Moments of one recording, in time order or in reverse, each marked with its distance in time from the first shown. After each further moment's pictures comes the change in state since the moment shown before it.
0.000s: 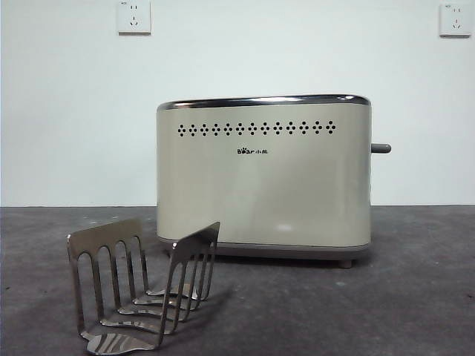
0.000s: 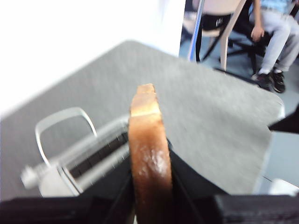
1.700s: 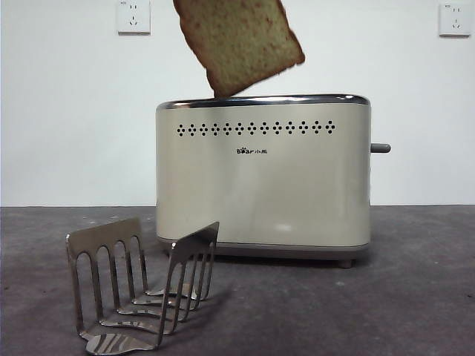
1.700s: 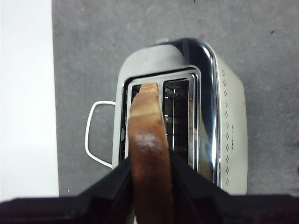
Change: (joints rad) left arm -0.037 0.331 0.000 -0.049 -0.136 0.980; right arm 0.000 0.100 0.000 0.076 0.045 -0.114
